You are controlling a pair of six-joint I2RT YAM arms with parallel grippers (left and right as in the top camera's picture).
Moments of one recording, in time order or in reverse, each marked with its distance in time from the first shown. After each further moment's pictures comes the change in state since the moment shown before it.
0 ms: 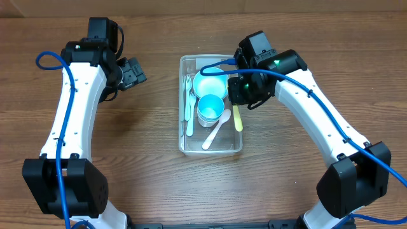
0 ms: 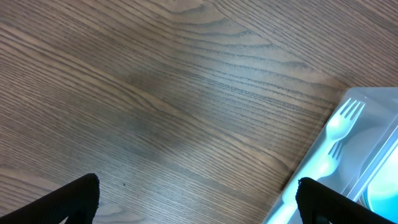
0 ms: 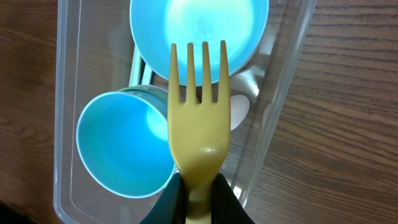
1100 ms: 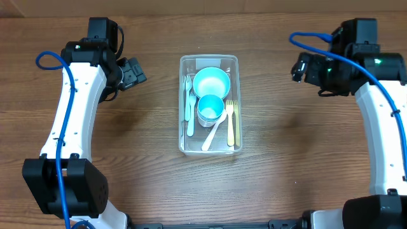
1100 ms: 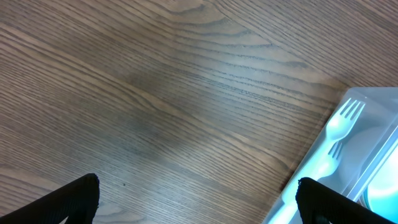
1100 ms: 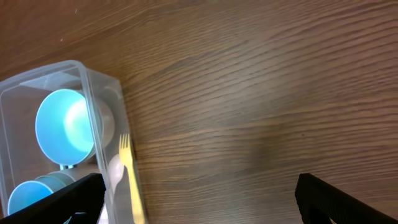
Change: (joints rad) left arm 0.000 0.000 0.000 0.000 0.000 0.000; right arm -0.452 -0.218 0.004 -0.051 0.106 0.008
